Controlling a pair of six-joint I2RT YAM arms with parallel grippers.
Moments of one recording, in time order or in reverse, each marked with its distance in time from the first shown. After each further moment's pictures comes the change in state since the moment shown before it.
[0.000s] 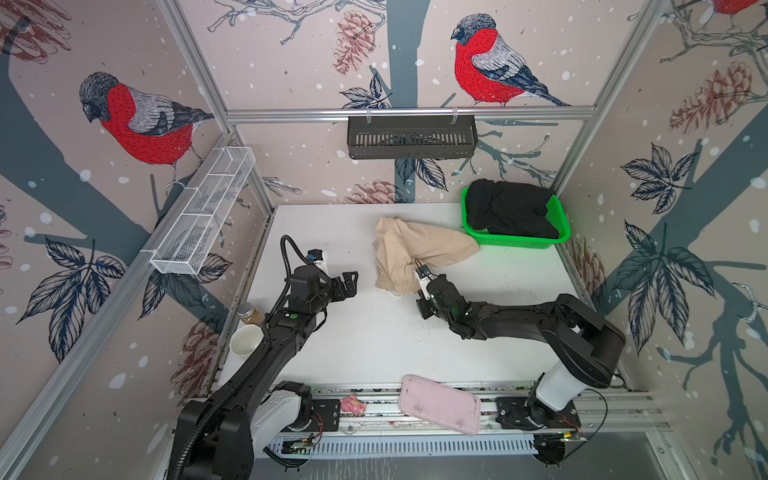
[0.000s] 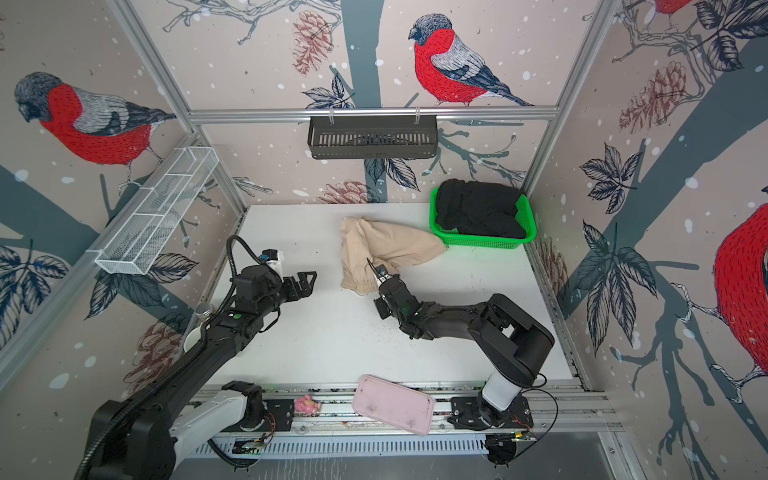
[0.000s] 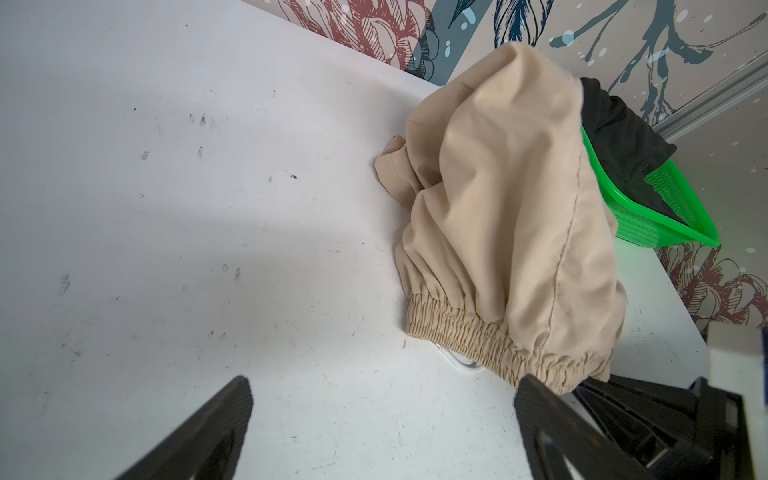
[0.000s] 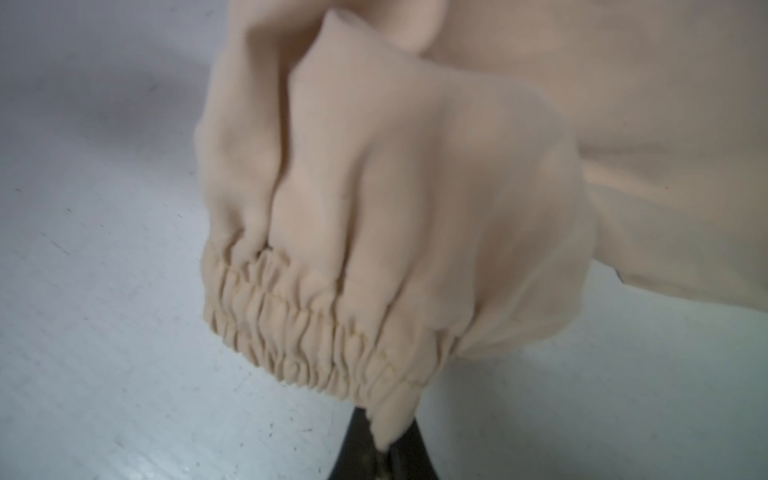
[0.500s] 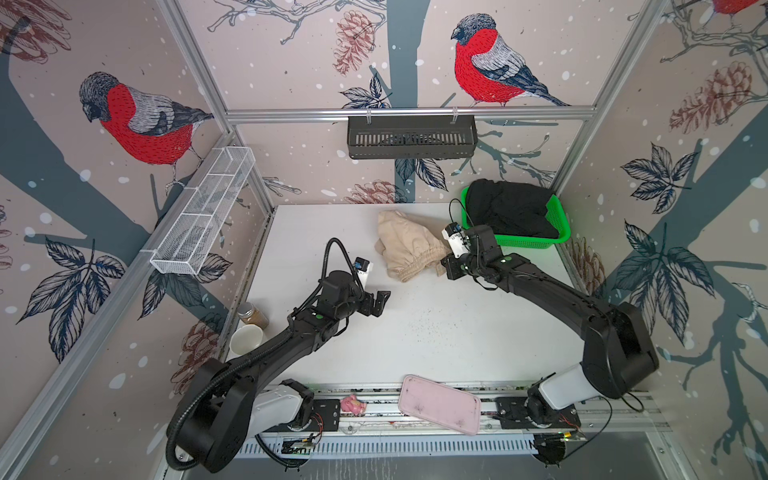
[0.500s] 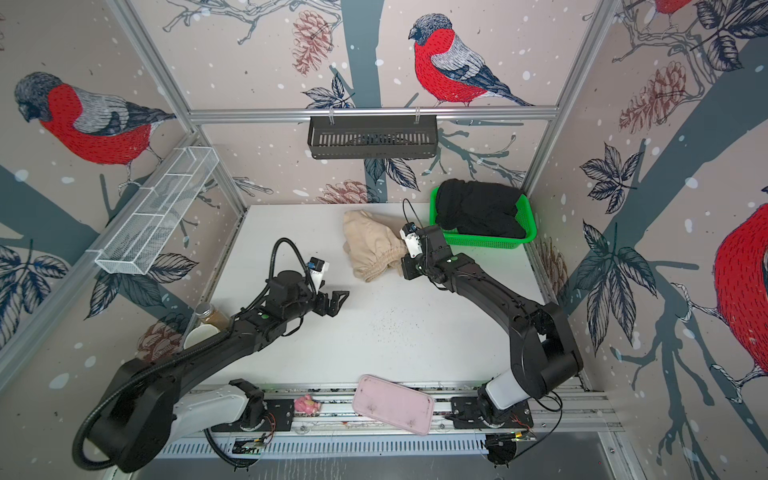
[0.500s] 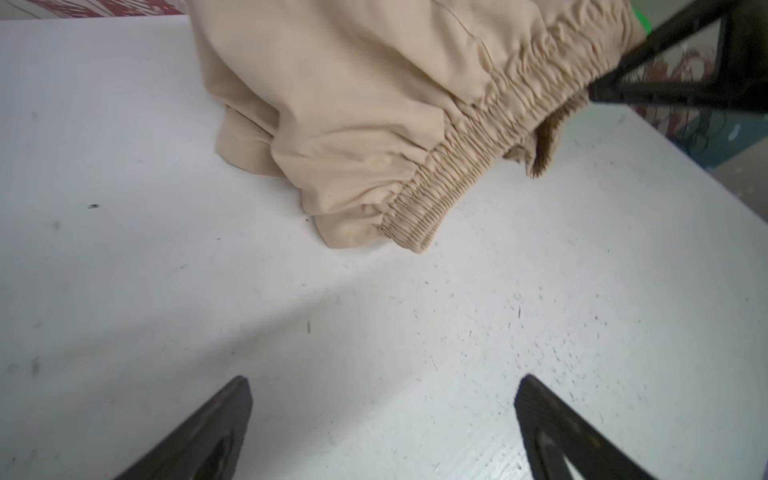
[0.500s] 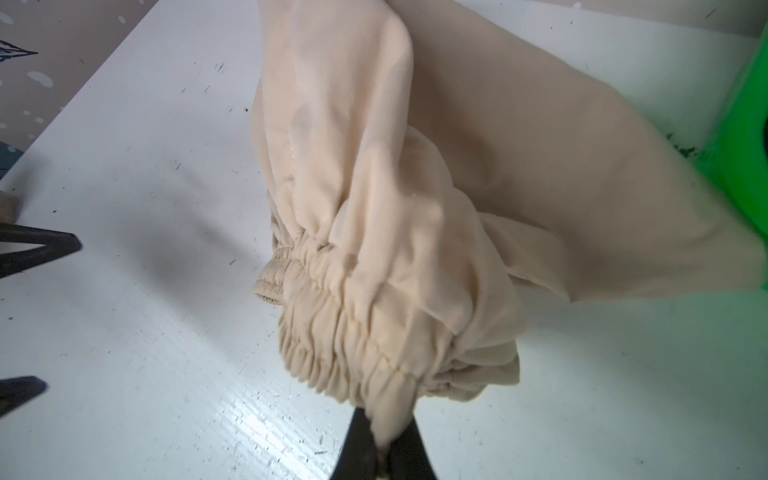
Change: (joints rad) left arm -0.315 0.204 -0.001 0.136 -0.026 0.329; right arm -0.366 -0.098 0.306 -0.552 -0.420 -0.072
